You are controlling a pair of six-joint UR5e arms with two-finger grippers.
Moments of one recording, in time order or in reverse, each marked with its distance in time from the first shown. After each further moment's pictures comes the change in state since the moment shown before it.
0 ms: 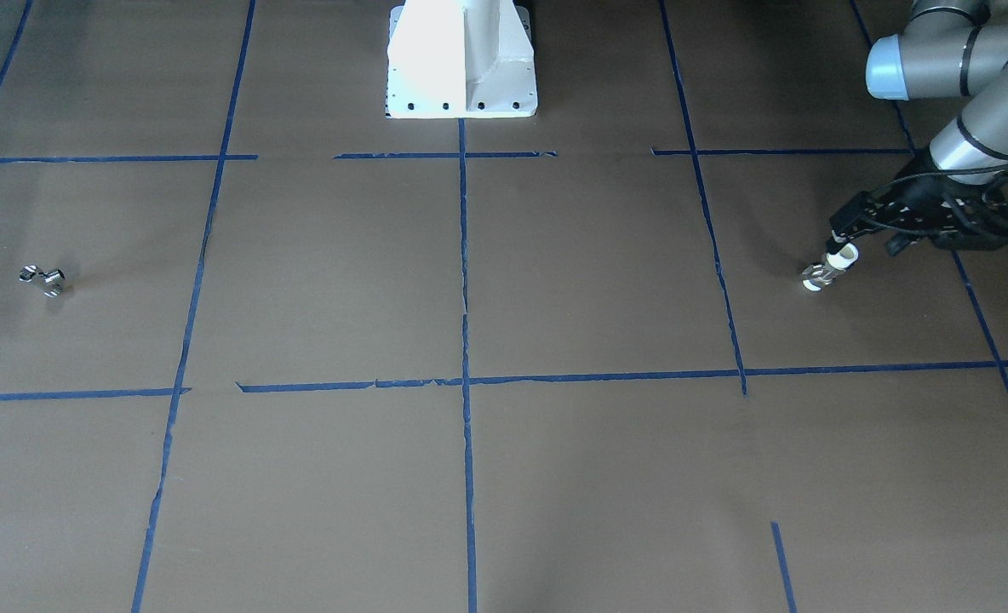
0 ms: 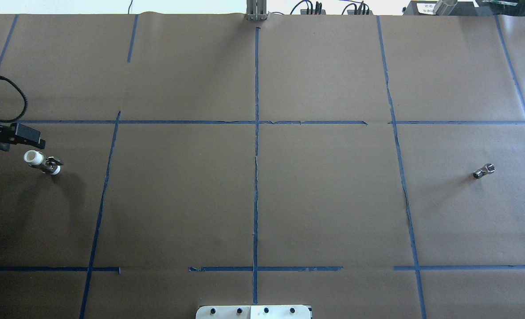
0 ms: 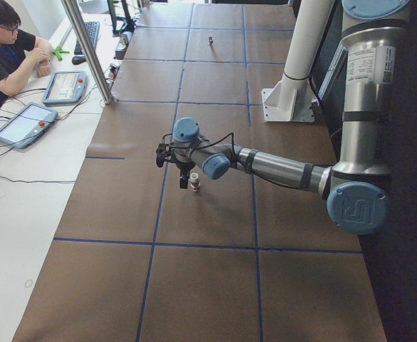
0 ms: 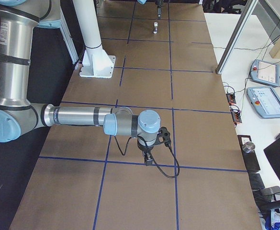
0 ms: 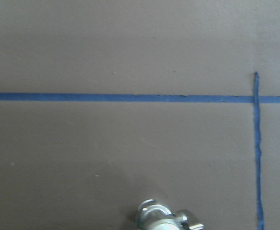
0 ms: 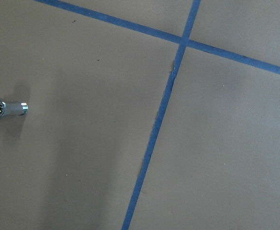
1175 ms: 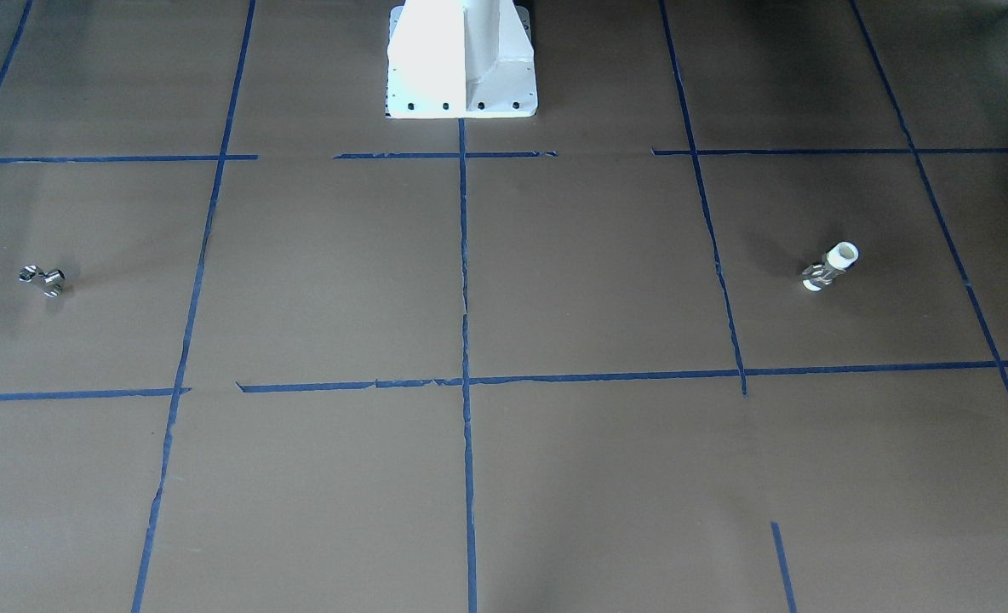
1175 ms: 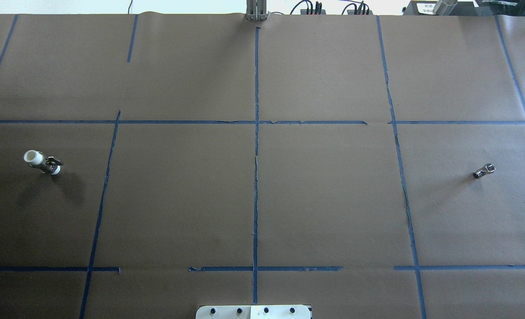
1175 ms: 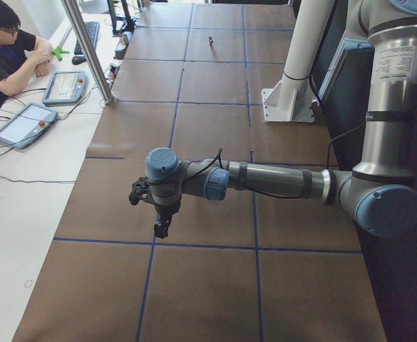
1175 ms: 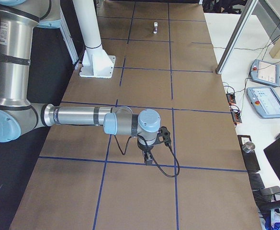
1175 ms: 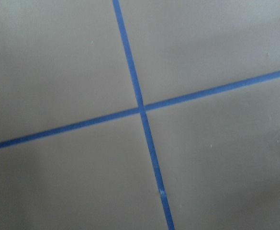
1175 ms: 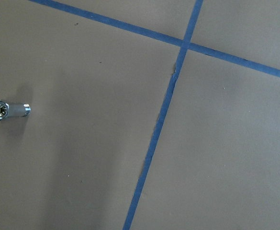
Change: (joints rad) left arm -0.482 -0.020 0.147 0.336 -0.098 0.903; right arm 0.000 0.001 0.007 -0.002 -0.001 -0.001
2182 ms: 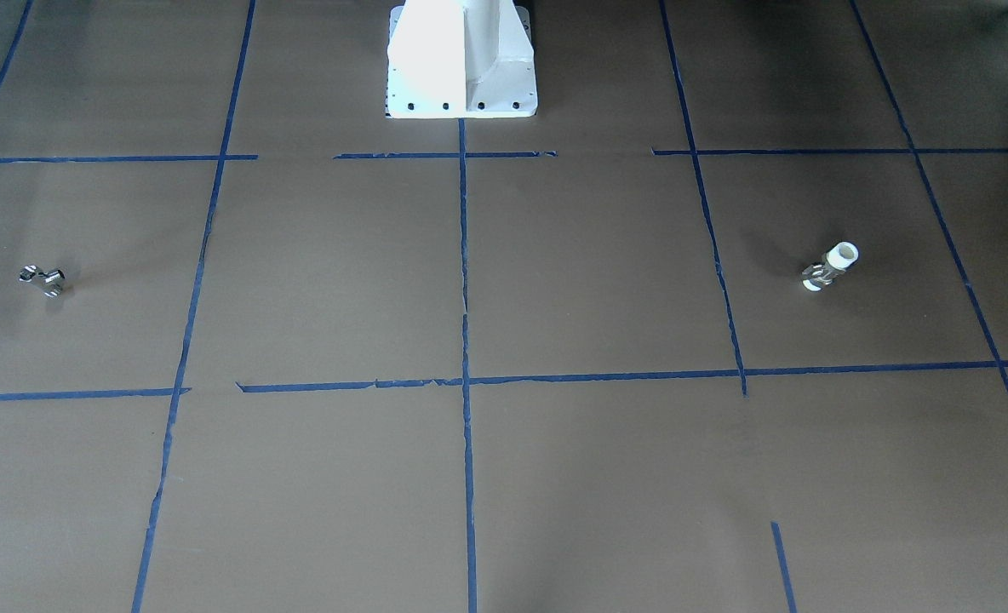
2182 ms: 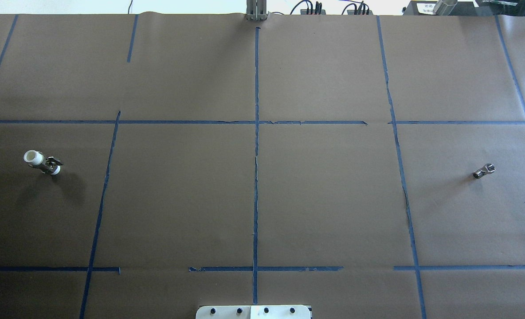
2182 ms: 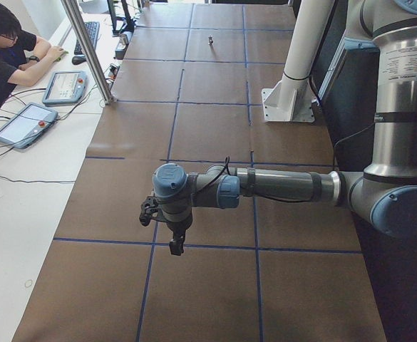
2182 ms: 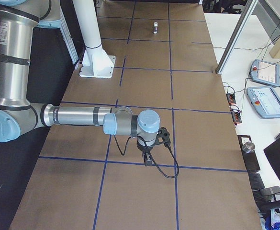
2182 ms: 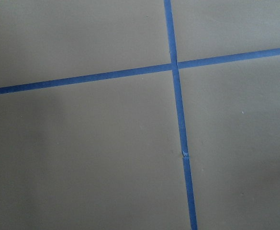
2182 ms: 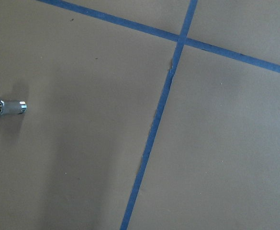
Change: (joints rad) left arm -0.047 0.048 -0.005 0.163 0.013 0.076; right arm 0.002 -0.002 0.000 -0.010 -0.005 0.000
